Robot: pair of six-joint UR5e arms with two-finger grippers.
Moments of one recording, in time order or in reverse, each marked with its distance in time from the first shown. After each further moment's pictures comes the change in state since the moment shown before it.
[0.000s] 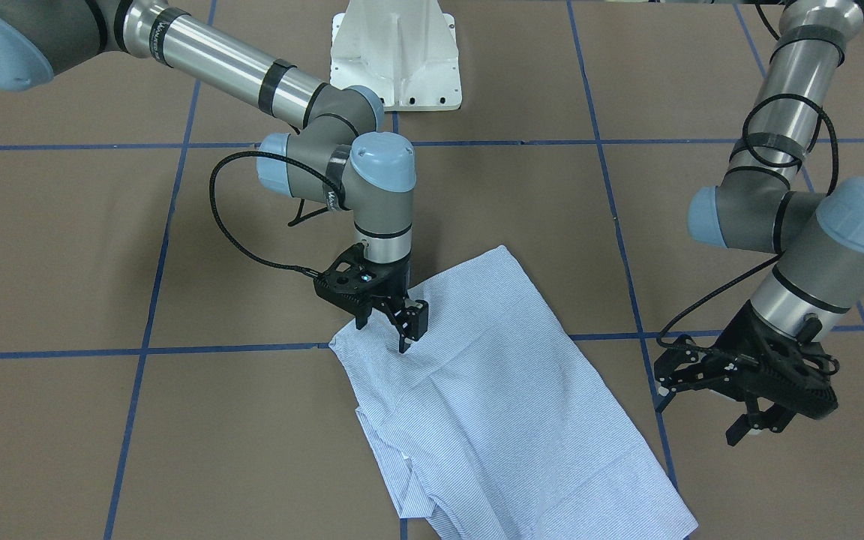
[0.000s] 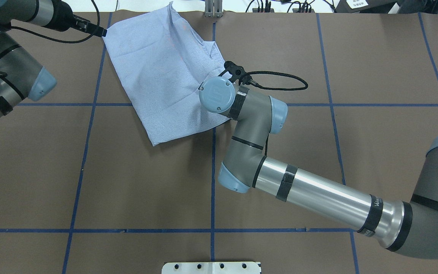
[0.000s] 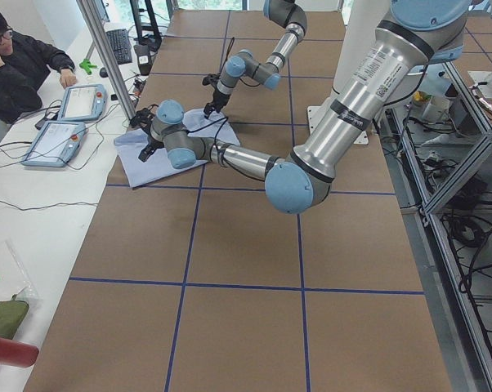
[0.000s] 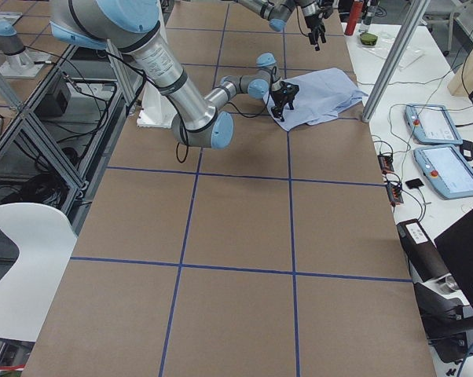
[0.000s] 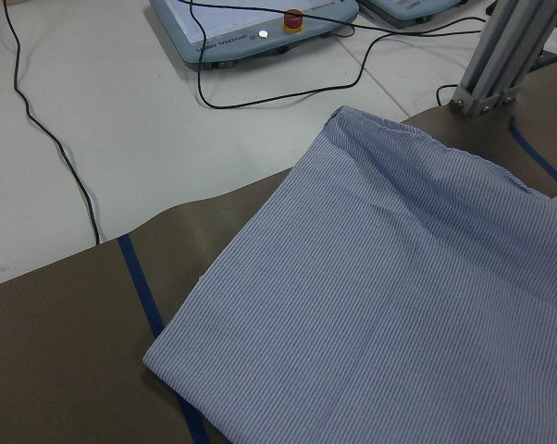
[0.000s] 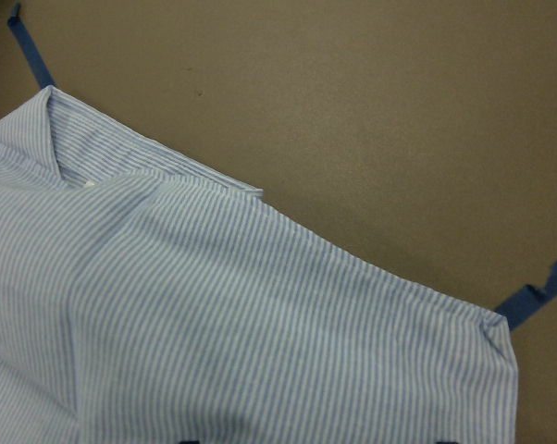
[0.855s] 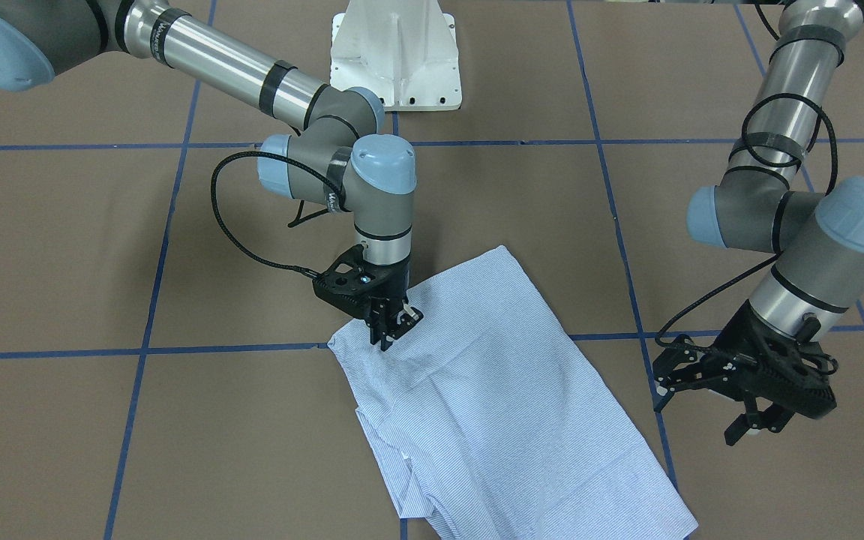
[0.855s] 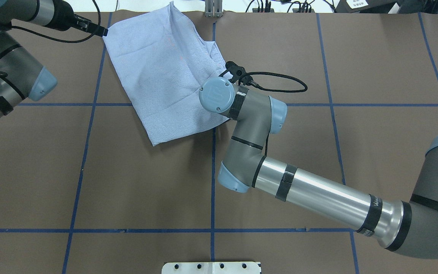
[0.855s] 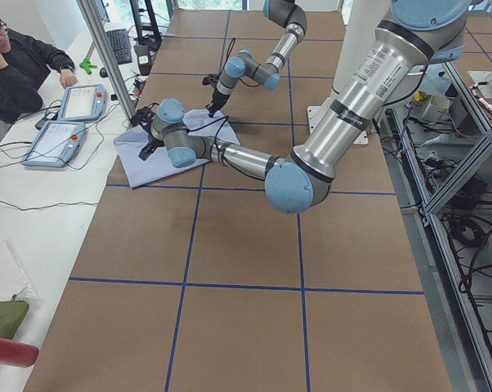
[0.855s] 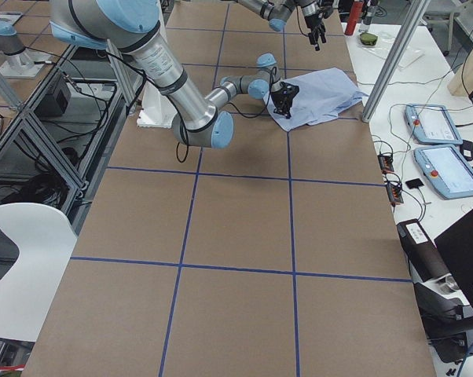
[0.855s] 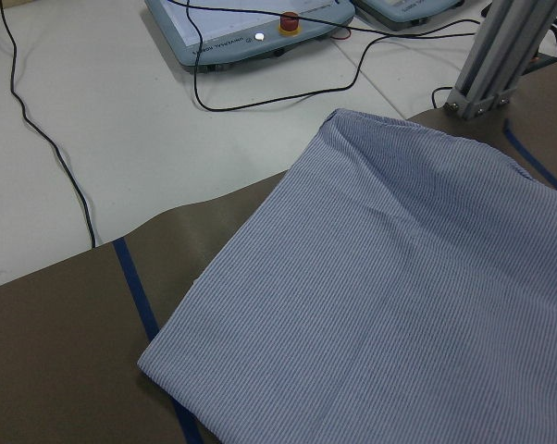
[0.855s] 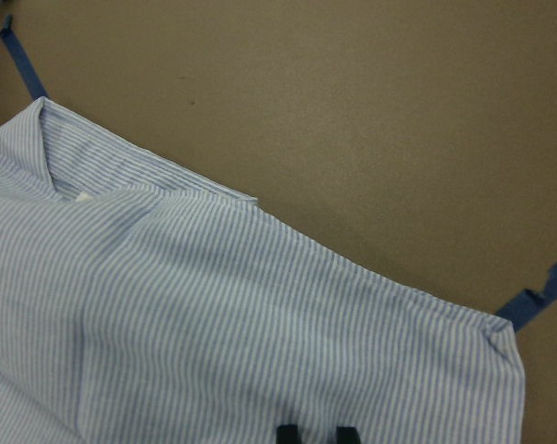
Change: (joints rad) left arm 0.001 0.000 -0.013 0.000 0.000 -0.002; right arm 0.000 0.002 -0.003 -0.001 -0.006 0.040
